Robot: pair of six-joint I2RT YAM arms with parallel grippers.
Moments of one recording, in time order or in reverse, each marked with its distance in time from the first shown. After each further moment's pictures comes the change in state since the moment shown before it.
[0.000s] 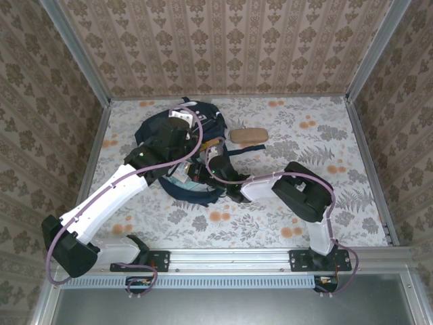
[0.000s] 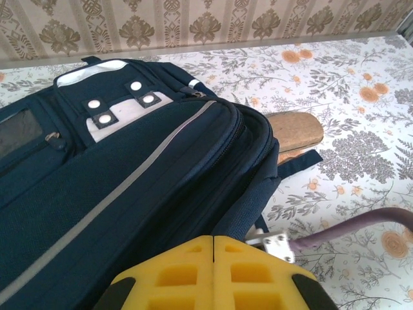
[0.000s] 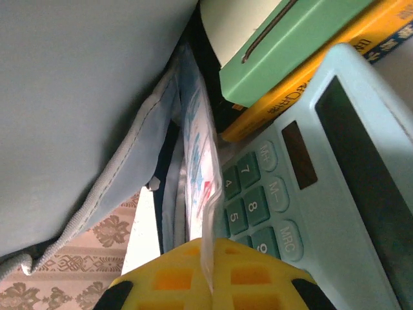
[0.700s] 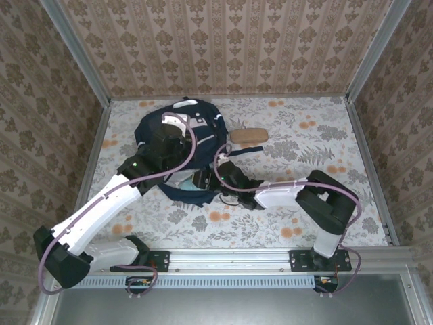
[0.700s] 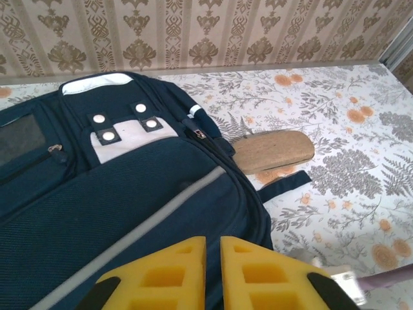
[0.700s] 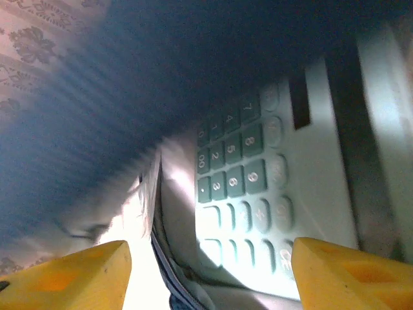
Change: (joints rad) left arm -0.006 -0.113 -0.110 0.086 -0.021 -0.004; right arm 0.006 -0.267 -0.212 -0.190 0.066 -0.106
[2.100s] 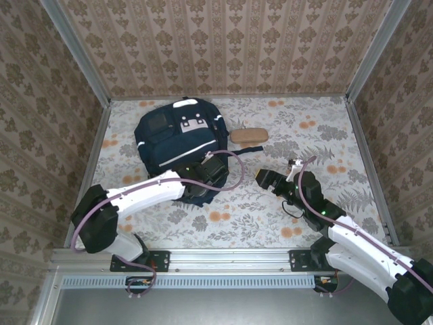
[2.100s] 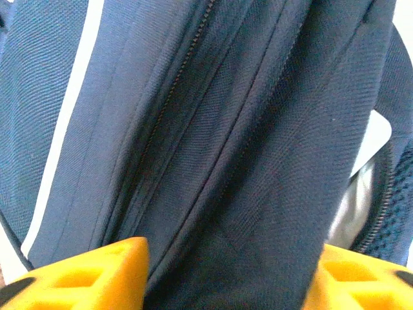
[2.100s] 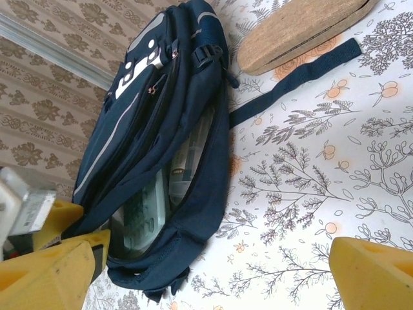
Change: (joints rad) left arm -0.238 0.369 -0.057 -0.299 -0.309 0.169; right arm -0.373 -0.973 -0.471 -0.433 -0.032 -0.094
